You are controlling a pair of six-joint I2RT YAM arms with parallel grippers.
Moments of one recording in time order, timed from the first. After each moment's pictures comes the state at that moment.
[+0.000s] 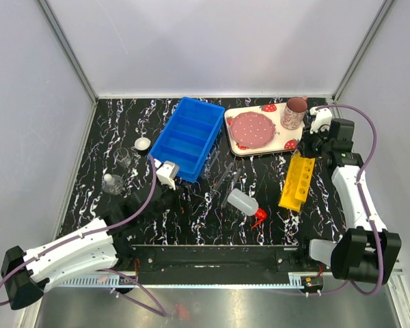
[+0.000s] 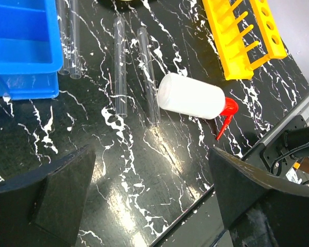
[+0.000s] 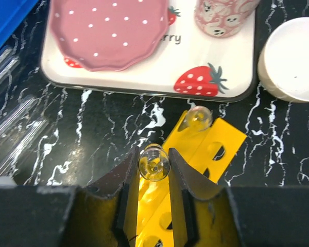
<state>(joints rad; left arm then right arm) -0.95 0.73 0.49 -0.13 -0.14 -0.53 -0.12 1.18 0.96 -0.39 -0.34 -0.19</state>
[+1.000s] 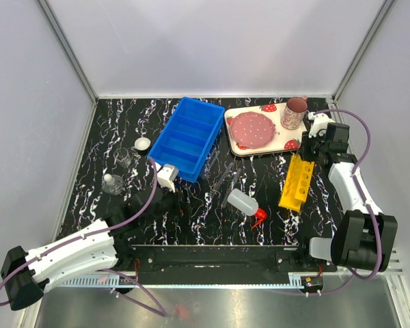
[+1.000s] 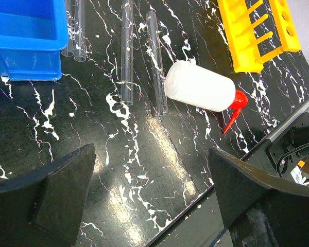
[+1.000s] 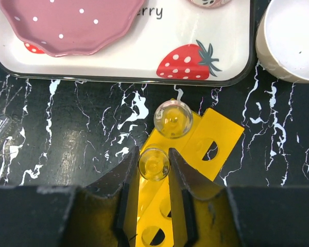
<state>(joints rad) -0.94 0.71 0.43 -0.13 -0.14 -0.58 -0.15 1.28 0.90 -0.28 -0.27 -0.21</state>
